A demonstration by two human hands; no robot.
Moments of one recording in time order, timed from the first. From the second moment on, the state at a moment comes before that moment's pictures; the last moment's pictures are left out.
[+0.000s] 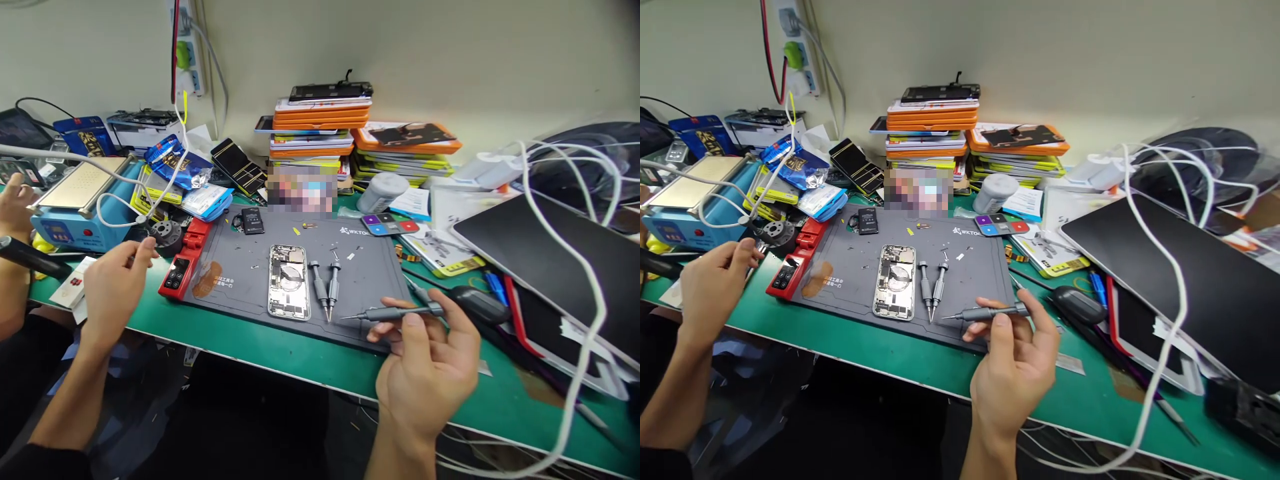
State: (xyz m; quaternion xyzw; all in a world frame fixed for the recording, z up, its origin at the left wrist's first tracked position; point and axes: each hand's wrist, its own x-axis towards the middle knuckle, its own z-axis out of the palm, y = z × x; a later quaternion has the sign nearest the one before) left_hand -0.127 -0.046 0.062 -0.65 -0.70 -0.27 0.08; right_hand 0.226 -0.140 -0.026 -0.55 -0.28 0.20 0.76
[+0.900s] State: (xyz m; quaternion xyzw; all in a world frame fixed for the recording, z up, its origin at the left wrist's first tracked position) left_hand -0.147 0.027 0.078 -0.68 -0.53 -0.47 -0.19; right_hand 0.226 -0.141 -0.025 -0.54 -0.27 0.21 0.77
